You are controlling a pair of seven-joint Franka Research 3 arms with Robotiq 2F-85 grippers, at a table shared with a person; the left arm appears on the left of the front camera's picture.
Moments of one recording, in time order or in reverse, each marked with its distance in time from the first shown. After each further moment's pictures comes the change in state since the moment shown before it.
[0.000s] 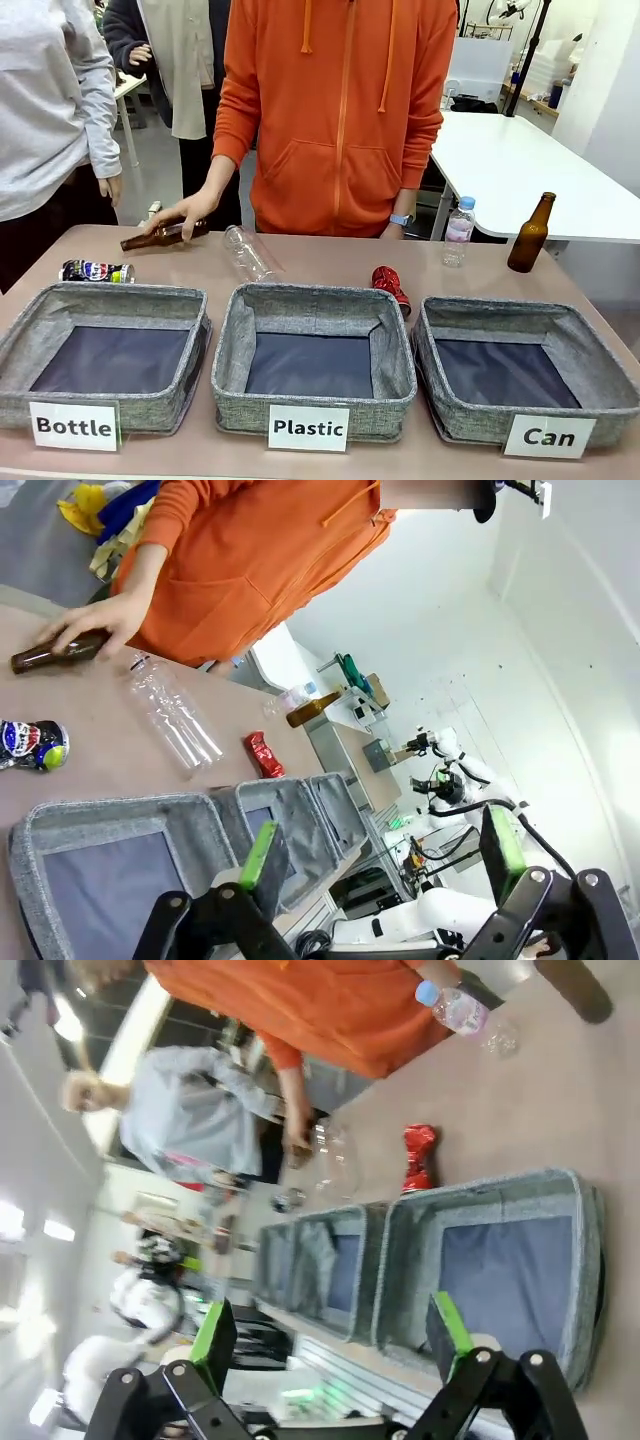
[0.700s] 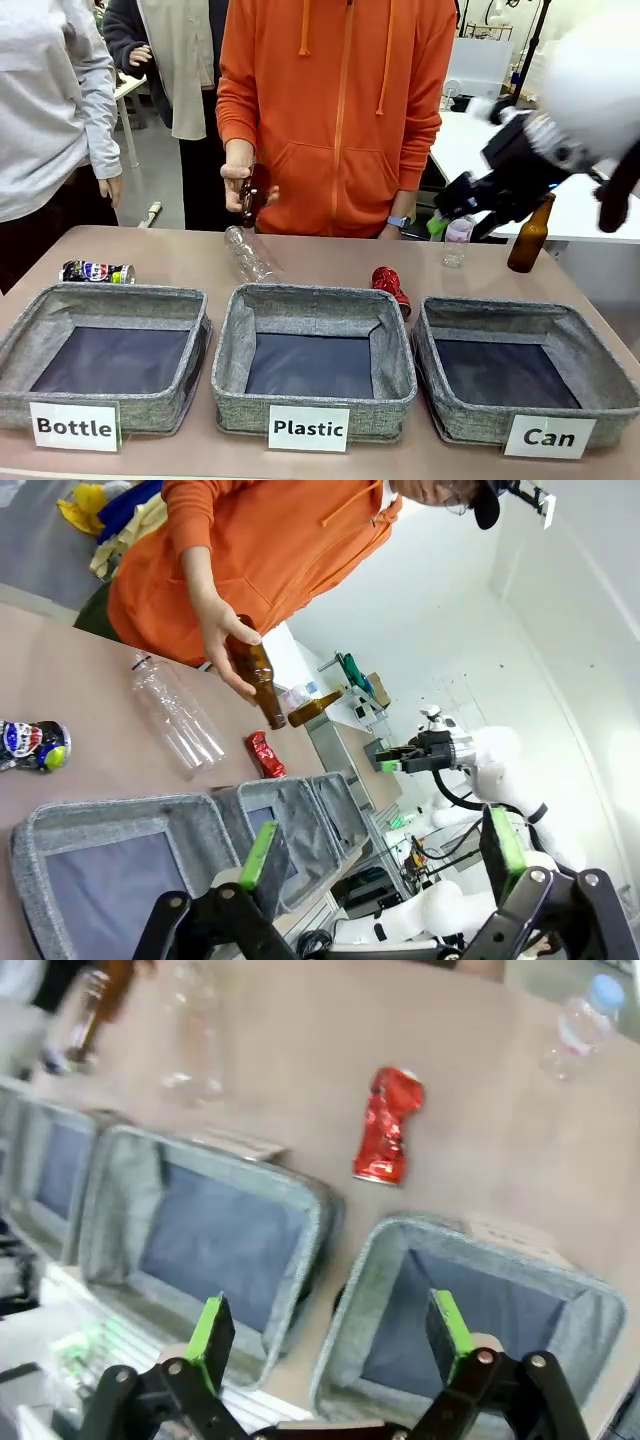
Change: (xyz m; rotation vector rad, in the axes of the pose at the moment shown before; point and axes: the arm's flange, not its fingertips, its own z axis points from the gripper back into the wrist) left arm 0.001 0.002 0.000 0.001 0.002 -0.001; right arm -0.017 0.158 -0.302 -0.657 0.410 0.473
